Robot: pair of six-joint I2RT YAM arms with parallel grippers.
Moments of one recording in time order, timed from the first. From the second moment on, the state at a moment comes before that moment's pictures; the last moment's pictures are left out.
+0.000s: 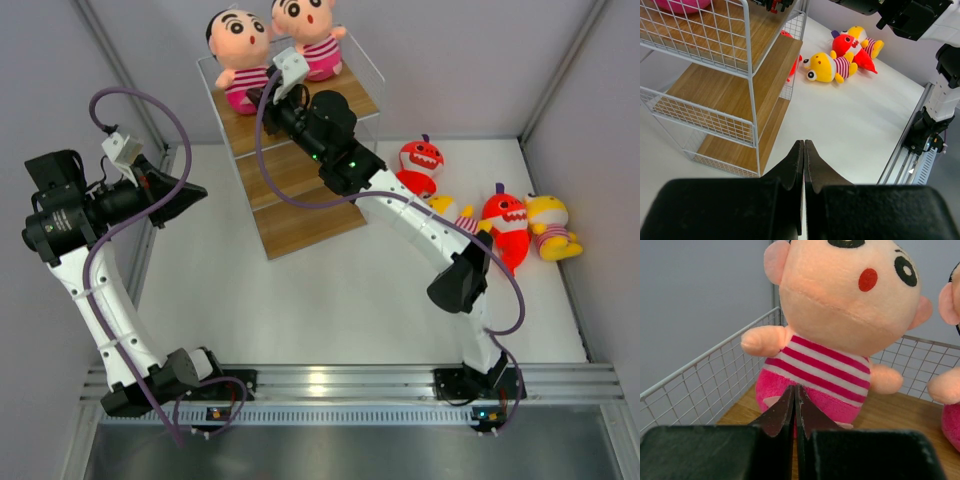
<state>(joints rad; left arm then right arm) 0.49 1.22 1.80 -1.31 1.40 0.55 0.88 2.08 2.31 0.05 0.05 -0.09</state>
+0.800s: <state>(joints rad) 0.49 1.22 1.80 -1.31 1.40 0.55 0.87 2.12 2.36 0.07 0.03 -0.10</state>
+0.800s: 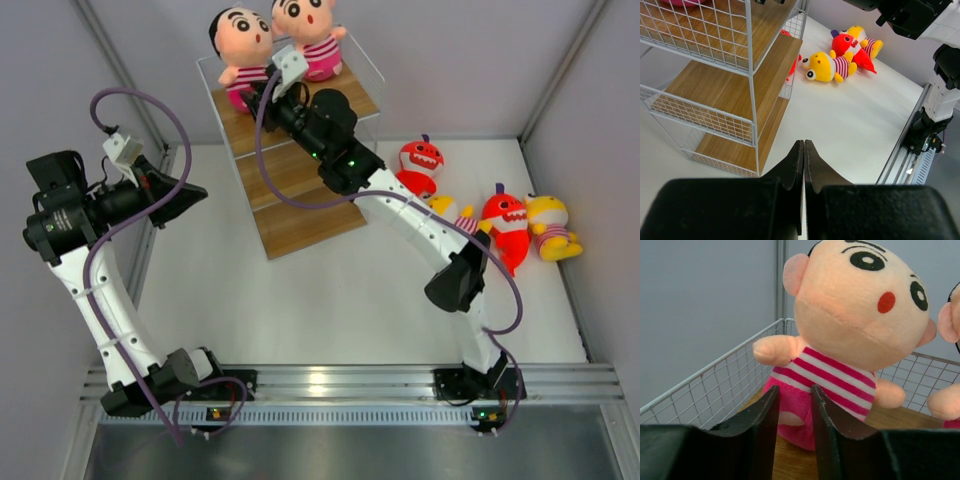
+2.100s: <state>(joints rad) 0.49 1.19 1.39 -1.24 0.80 0.54 0.15 1.28 1.72 -0.48 -0.01 0.11</state>
